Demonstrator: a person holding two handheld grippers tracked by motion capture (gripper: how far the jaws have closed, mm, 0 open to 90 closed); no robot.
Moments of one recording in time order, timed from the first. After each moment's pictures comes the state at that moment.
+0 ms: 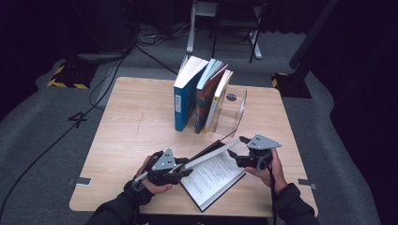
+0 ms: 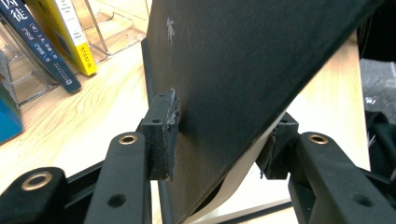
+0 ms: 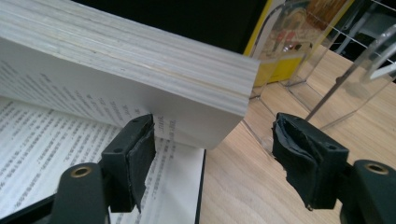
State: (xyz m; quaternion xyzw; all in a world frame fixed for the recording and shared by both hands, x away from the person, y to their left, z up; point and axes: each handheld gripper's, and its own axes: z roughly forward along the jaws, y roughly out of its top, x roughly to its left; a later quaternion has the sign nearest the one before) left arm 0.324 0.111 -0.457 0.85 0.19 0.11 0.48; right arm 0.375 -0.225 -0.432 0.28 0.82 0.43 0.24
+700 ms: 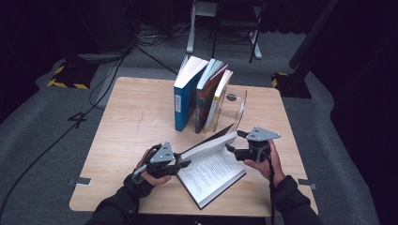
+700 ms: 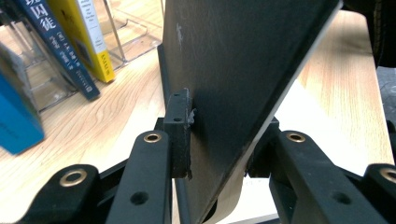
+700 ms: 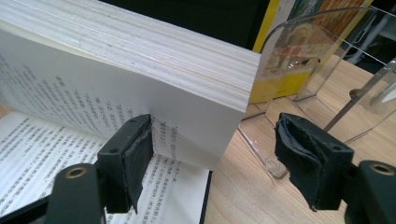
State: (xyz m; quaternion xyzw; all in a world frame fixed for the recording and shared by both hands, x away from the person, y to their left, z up) left arm 0.347 0.115 -0.456 0.84 0.18 0.11 0.50; right arm 0.396 -0.227 -0.428 0.27 0.82 0.46 0.21
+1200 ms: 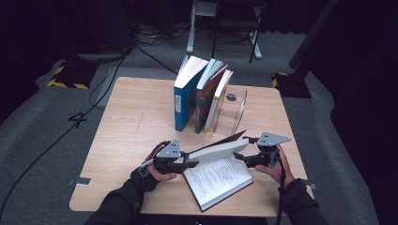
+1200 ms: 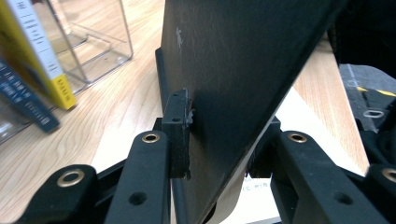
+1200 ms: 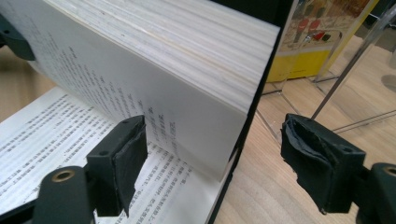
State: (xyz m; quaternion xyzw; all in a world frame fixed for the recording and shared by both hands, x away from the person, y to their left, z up) left arm 0.365 0.097 -0.455 0.85 0.12 0.06 0.52; right arm 0.393 -0.262 -0.443 0.24 0.83 0.48 0.16
